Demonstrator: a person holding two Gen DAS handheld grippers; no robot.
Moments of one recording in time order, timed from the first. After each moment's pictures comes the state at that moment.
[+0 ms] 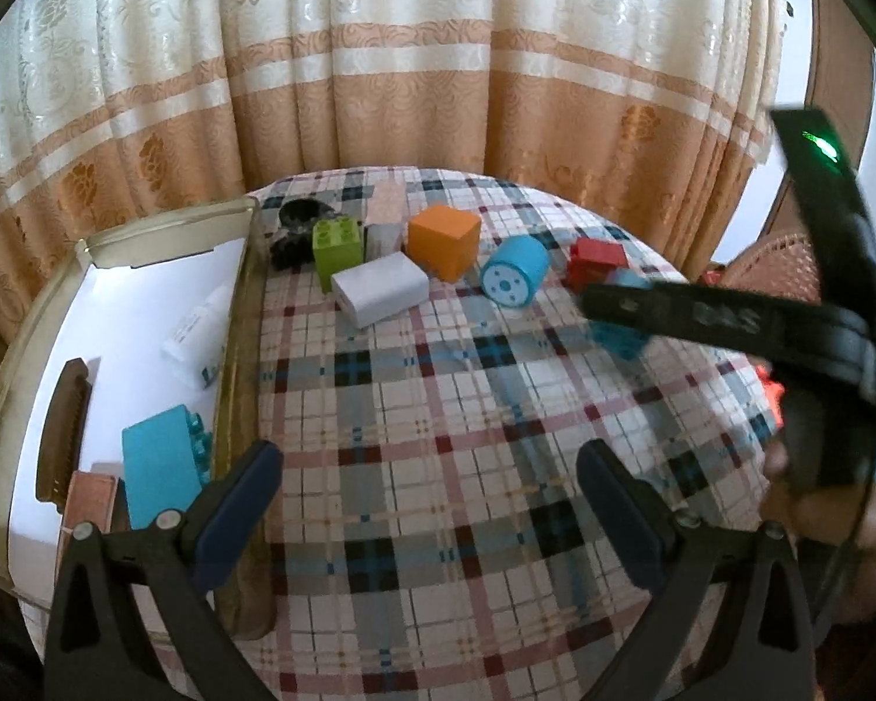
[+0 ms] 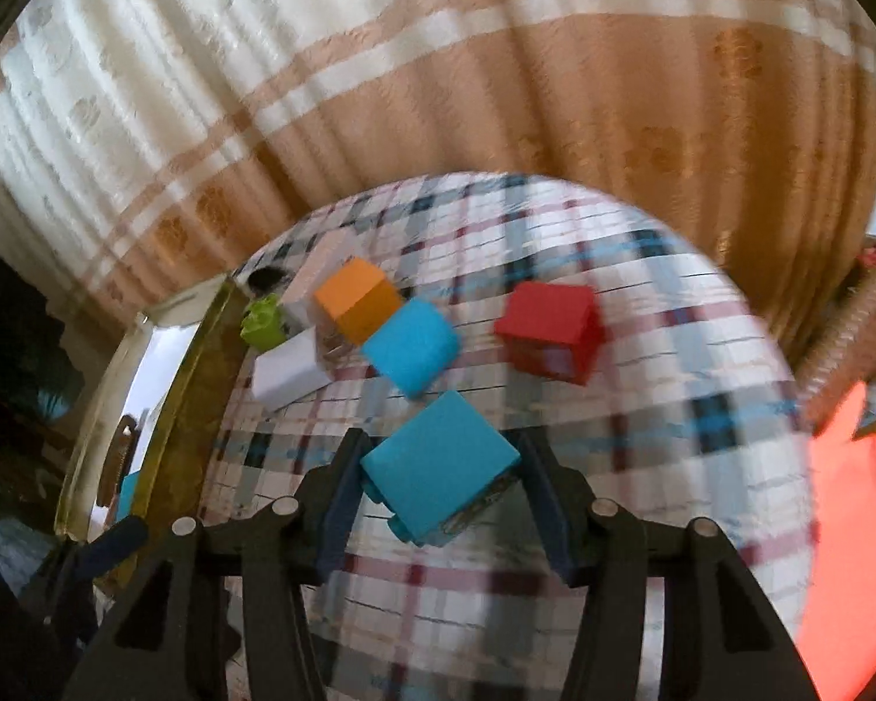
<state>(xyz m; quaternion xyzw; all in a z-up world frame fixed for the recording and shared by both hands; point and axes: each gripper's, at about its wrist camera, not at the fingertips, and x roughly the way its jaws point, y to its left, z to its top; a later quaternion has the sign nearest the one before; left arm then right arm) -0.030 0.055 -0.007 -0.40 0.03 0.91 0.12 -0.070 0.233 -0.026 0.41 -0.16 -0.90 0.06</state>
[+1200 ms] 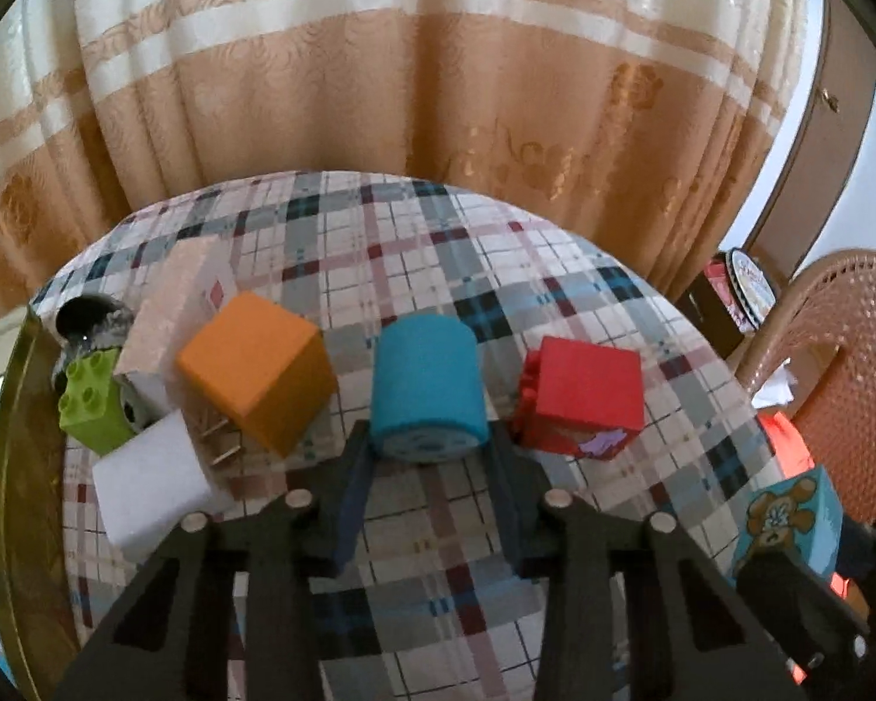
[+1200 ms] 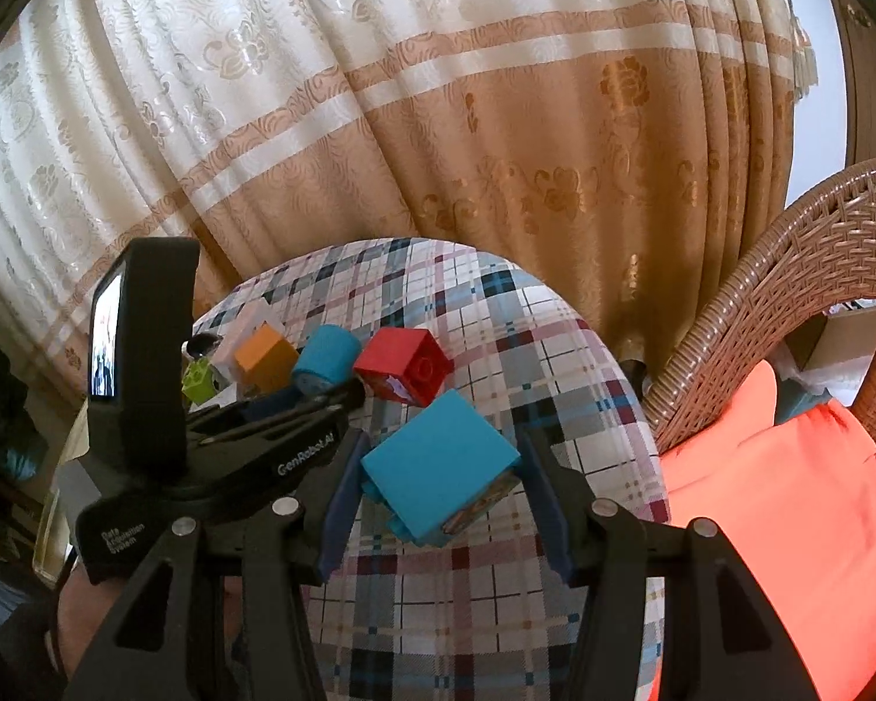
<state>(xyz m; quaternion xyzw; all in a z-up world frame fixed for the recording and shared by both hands) -0.155 0.160 -0.040 -0.44 0.05 0.88 0.16 -0.036 0.281 -0.017 0.36 -0.18 -0.92 -0.02</state>
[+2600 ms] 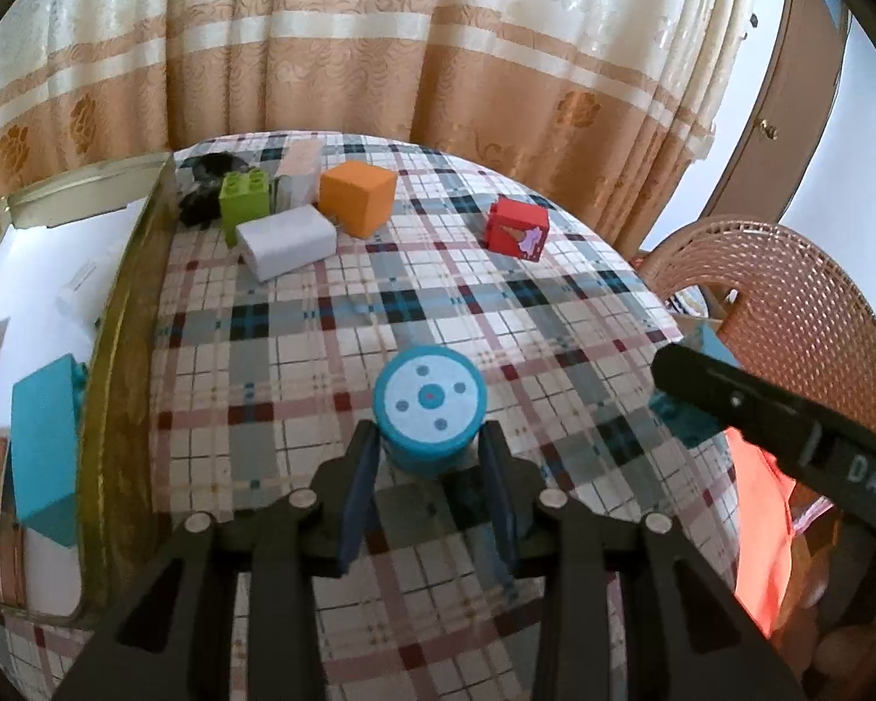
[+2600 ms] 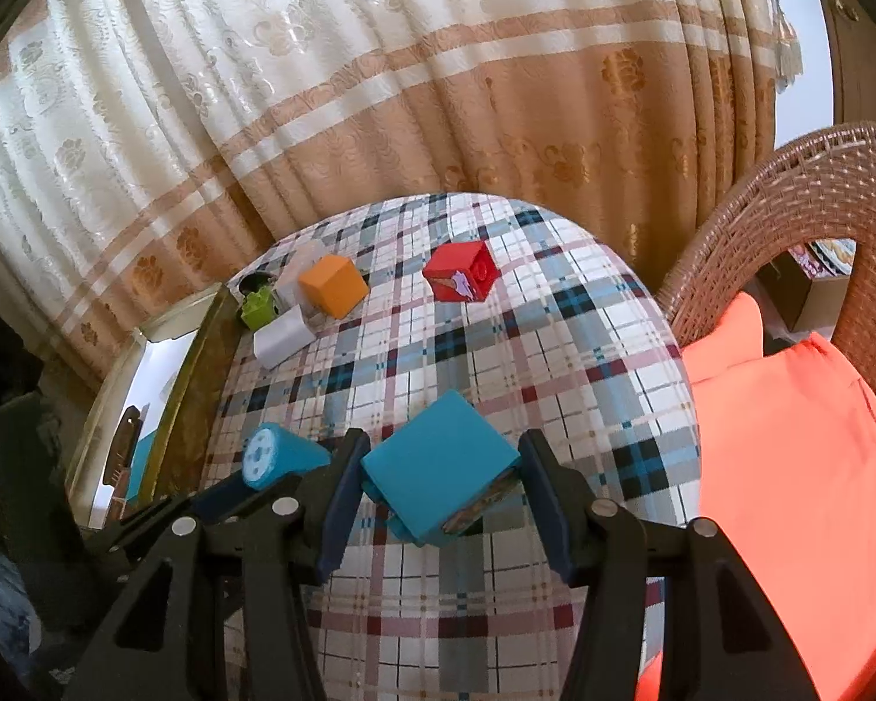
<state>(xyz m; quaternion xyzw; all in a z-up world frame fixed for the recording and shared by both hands) -0.024 0.064 -0.030 -0.42 -0.02 0.88 0.21 0.032 0.230 -0.011 0.37 -0.18 -0.91 -0.02</state>
